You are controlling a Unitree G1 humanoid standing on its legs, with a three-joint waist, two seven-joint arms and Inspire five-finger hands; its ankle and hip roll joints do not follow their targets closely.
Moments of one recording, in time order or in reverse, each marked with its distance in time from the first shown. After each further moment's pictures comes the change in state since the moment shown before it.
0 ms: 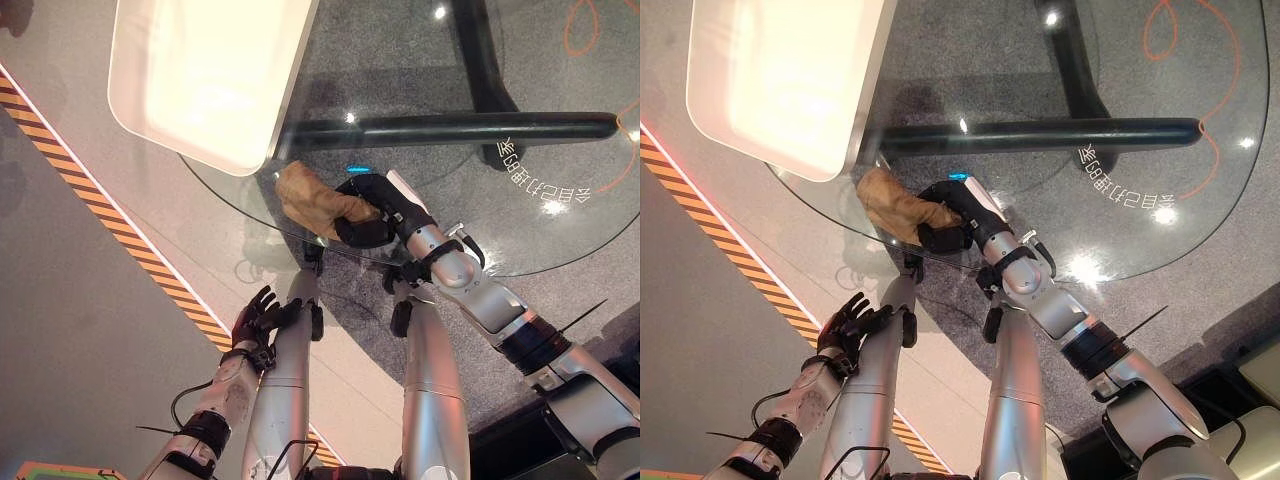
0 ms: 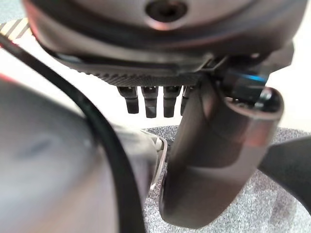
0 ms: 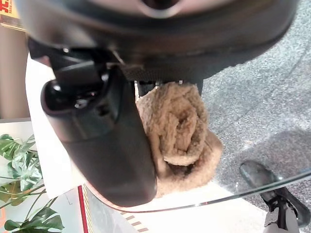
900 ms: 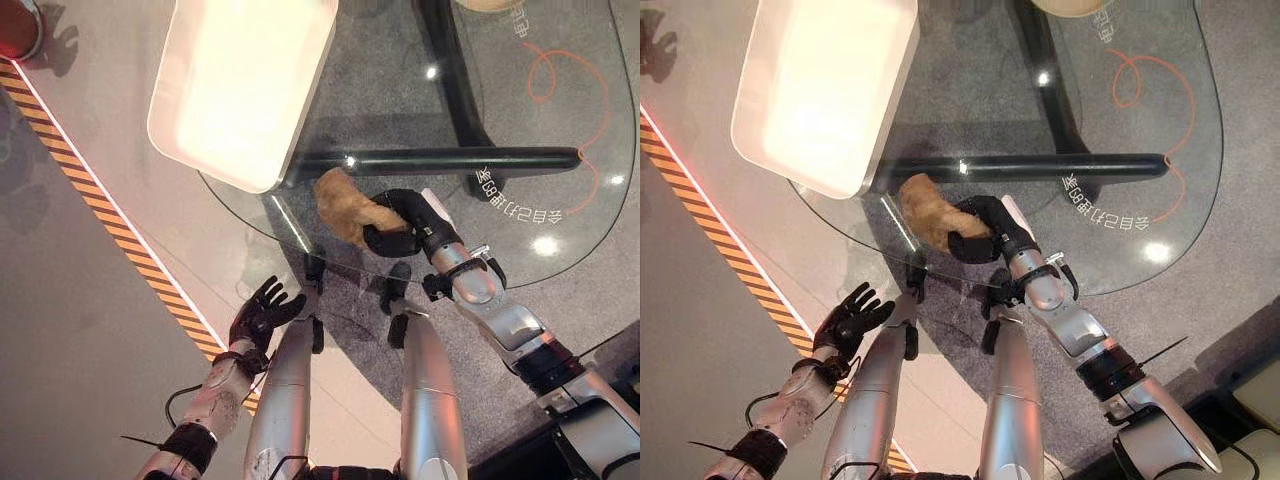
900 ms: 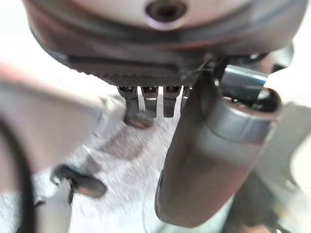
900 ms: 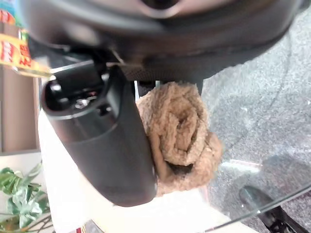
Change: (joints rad) left arm 0.113 0.081 0.004 -0.242 -0.092 -0.002 -0.152; right arm 0.179 -0.027 -0.138 -0.001 0.040 -0.023 -0.024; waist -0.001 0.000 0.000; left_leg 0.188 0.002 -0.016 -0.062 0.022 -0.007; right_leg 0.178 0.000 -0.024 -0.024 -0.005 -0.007
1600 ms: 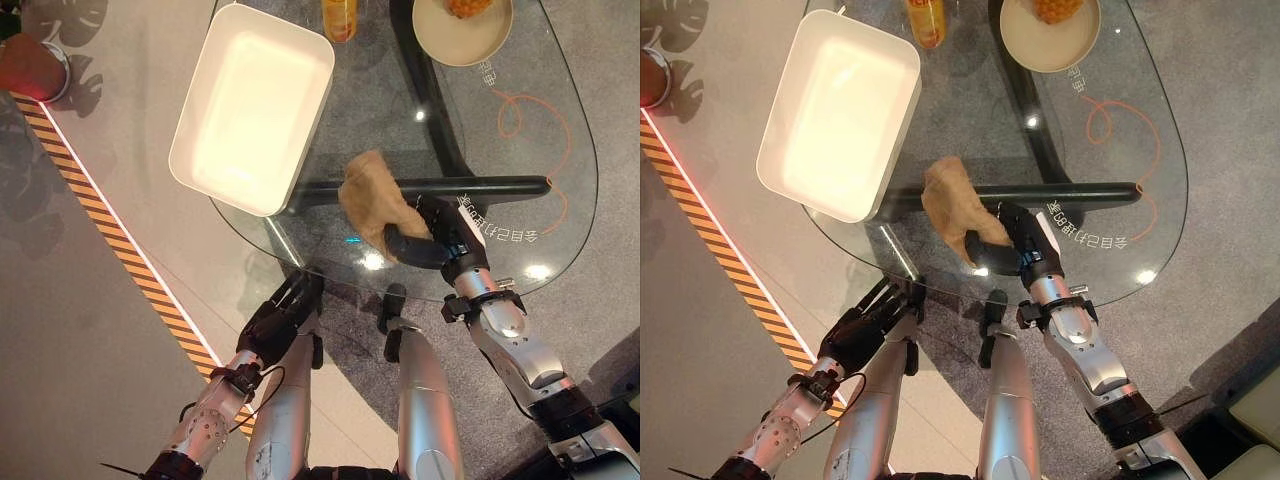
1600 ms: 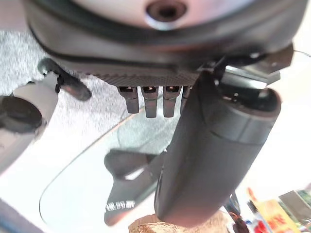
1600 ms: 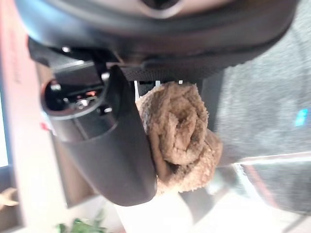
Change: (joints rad) left arm 0.169 0.038 0.052 -0.241 -0.374 0.148 -0.349; right arm 0.276 0.032 -0.200 -0.212 0.197 -0.165 0.006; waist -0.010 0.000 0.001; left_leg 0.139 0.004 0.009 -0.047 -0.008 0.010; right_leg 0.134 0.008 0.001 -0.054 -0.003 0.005
